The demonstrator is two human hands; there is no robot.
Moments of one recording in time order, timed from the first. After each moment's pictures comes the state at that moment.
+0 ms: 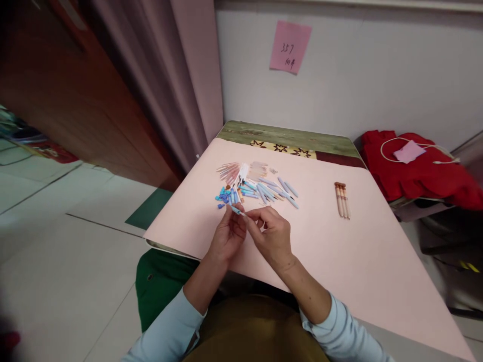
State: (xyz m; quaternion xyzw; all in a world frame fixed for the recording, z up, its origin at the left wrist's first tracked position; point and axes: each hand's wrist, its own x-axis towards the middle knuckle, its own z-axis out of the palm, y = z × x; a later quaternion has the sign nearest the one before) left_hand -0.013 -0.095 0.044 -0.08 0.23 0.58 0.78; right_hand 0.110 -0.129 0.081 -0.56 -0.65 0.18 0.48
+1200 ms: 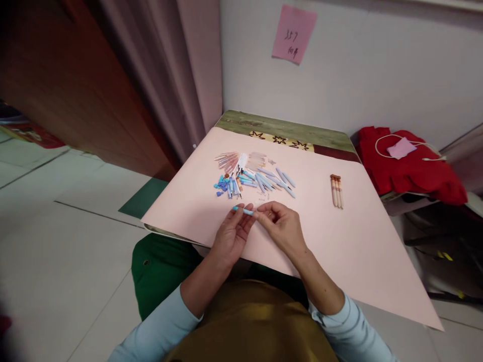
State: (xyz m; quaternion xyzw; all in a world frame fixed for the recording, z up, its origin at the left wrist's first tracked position) left_hand 0.006 -0.141 0.045 0.00 0.30 0.59 0.75; right_hand 0.143 -0.147 0.069 -0.59 -0.58 0.36 0.43
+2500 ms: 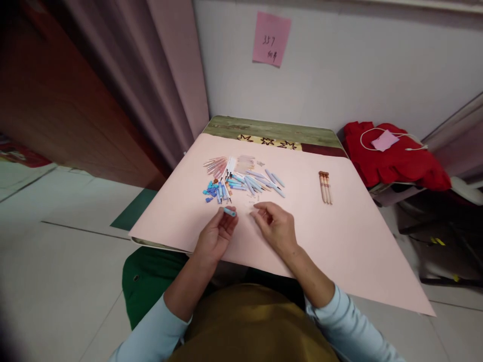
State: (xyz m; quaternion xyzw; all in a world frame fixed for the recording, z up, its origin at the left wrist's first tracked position) left_hand -0.006 -0.122 0.050 0.00 0.37 0.56 0.74; right_hand 0.157 -0.145 0.058 -0.58 -0.66 0.14 0.45
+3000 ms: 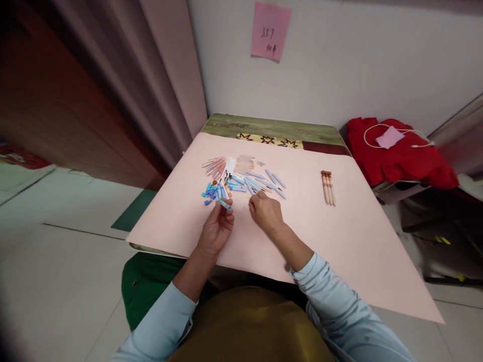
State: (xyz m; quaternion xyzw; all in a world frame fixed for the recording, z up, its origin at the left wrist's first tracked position) left_hand -0.012 -0.087 0.017 0.06 0.26 0.58 0.77; right_hand 0.149 -0.079 0.027 -0.67 -0.73 0.02 0.14
